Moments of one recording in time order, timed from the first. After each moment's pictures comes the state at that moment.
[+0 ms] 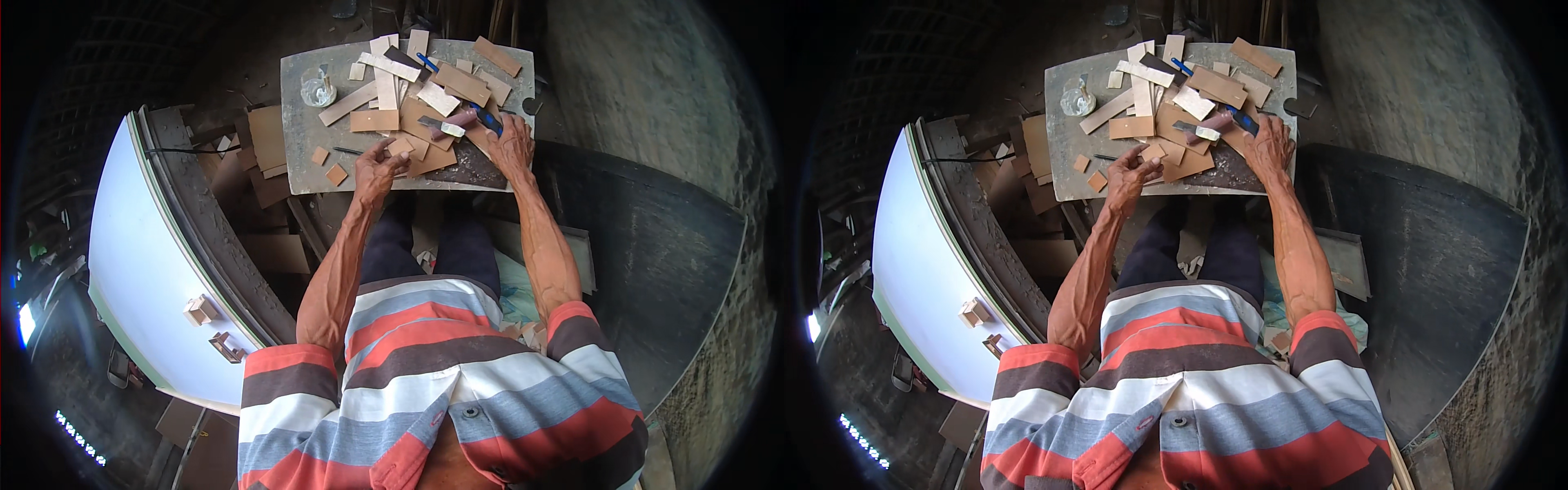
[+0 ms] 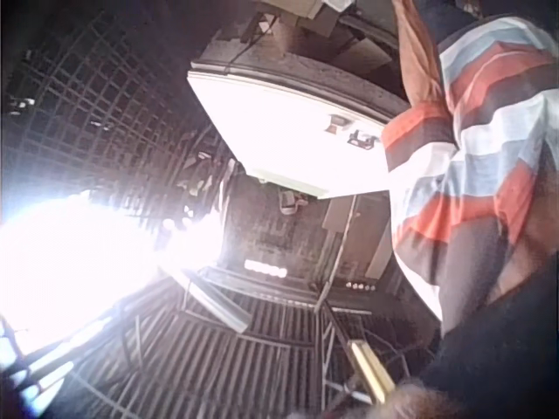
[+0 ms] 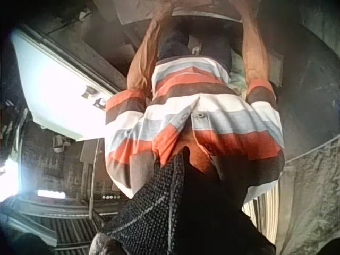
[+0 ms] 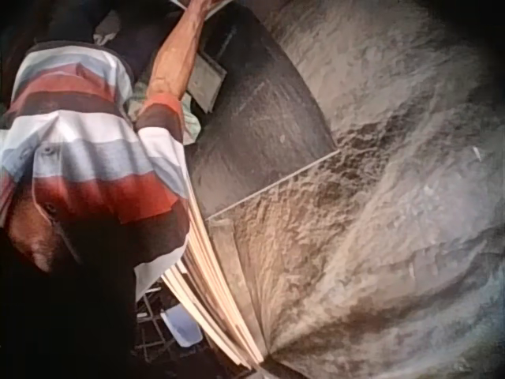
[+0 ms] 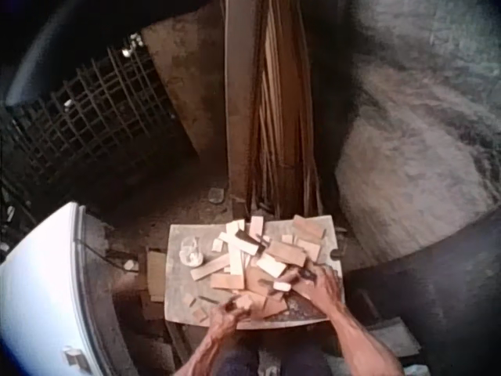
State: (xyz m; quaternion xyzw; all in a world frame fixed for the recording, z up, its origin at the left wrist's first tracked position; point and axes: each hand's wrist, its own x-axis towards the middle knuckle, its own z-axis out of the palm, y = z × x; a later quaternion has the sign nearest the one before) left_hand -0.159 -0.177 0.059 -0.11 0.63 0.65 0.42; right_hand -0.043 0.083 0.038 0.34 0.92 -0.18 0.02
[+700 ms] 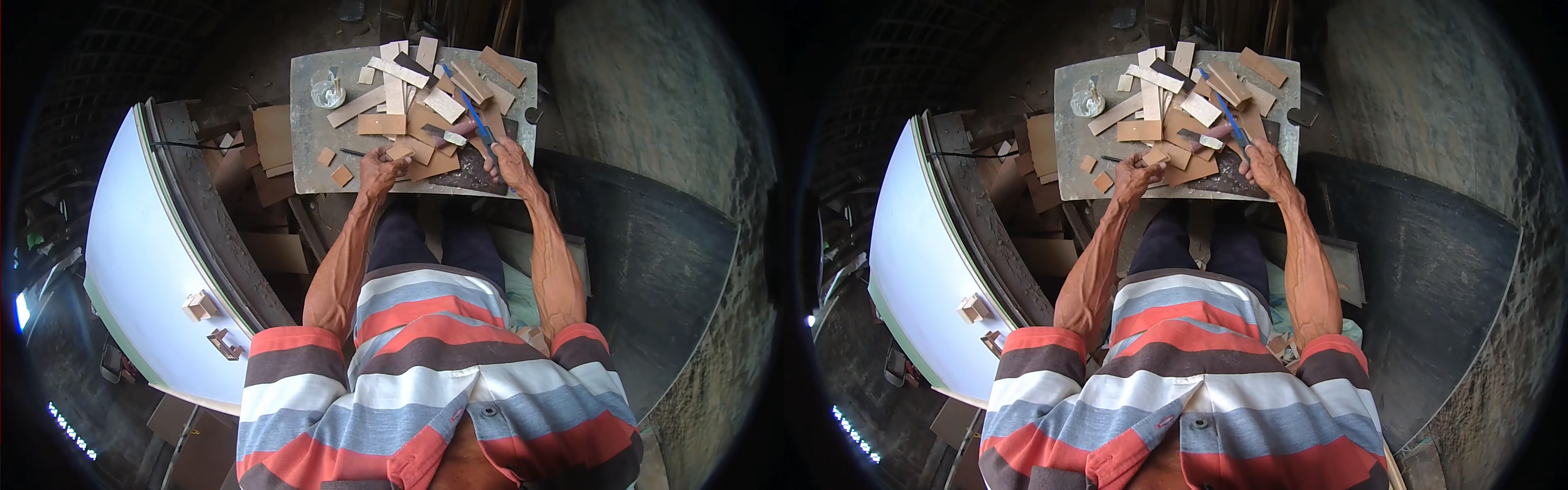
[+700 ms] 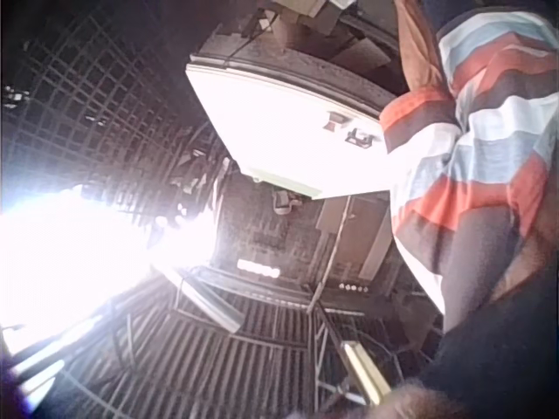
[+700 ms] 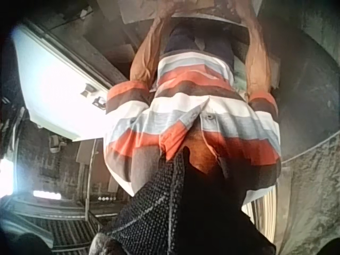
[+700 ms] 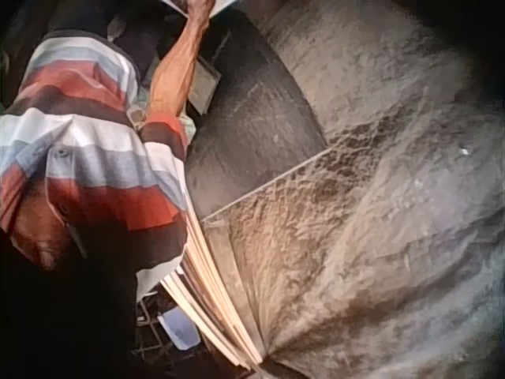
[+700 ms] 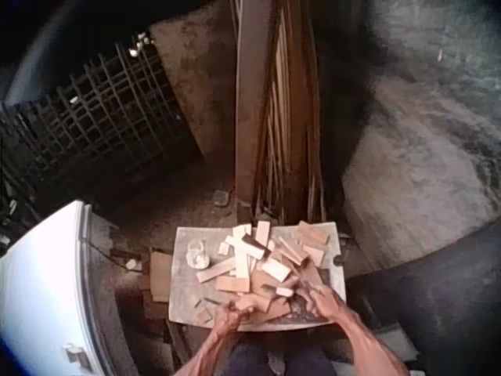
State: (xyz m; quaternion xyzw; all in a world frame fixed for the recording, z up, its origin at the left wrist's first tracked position) left_hand -0.166 -0.182 0.035 -0.12 0.66 0.62 0.41; right_hand -0.041 0.081 0.084 0.37 0.70 -0.59 0.16
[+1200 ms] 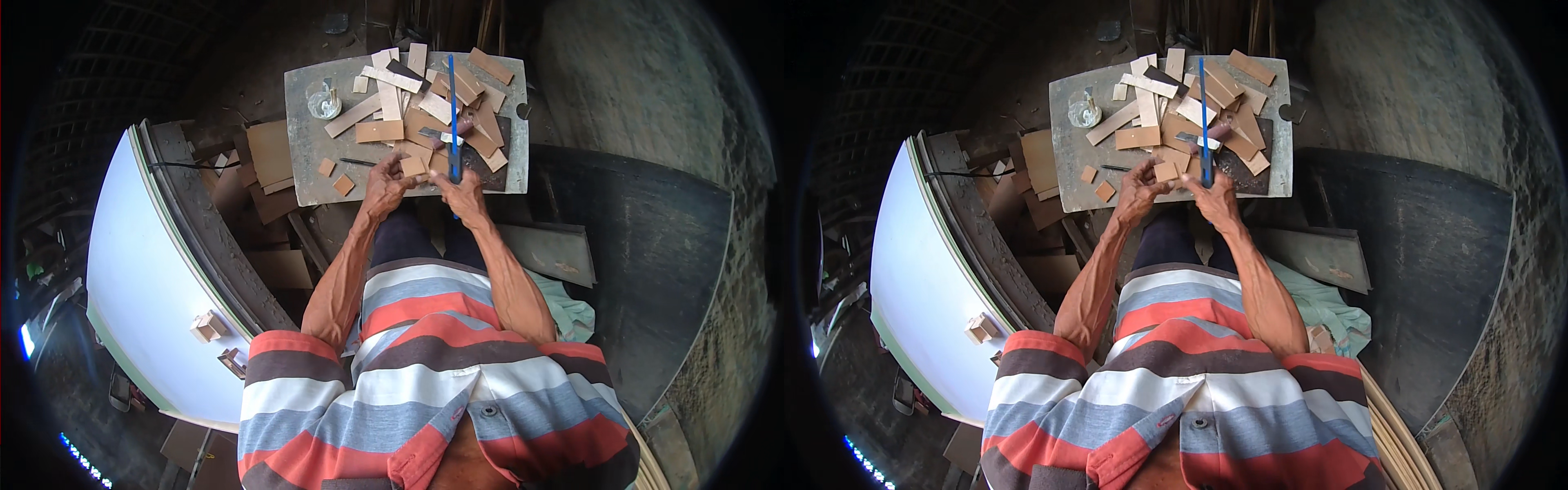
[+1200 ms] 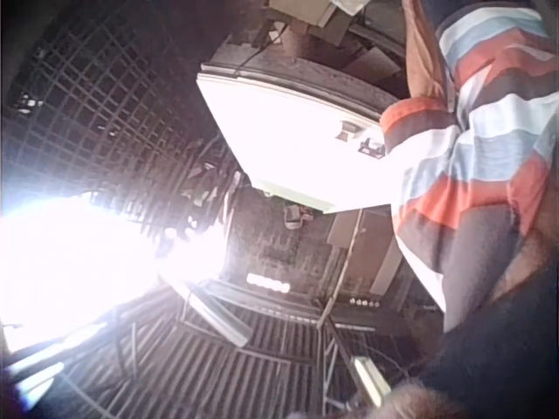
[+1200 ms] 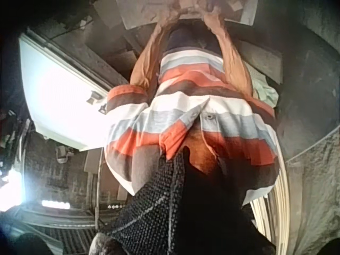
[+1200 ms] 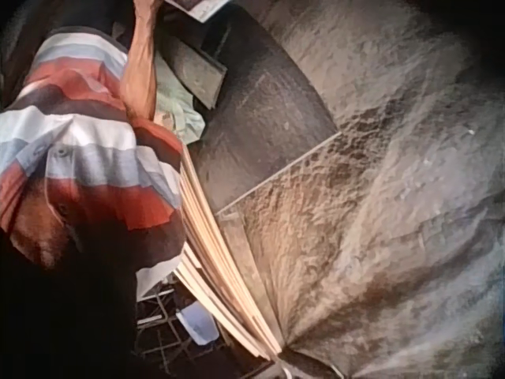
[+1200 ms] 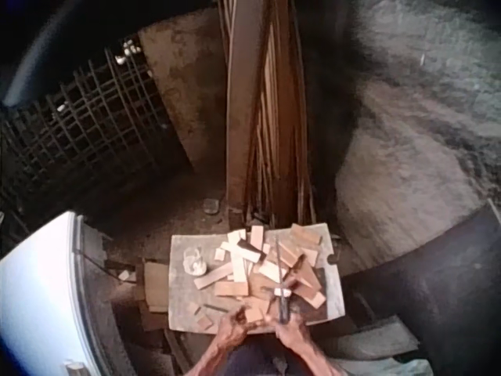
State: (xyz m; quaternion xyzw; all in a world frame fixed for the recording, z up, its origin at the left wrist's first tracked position) left_hand -0.156 -0.188 0.066 0.00 0.59 0.66 0.47; right_hand -0.038 -0.045 0.087 0.43 0.68 -0.59 0.05
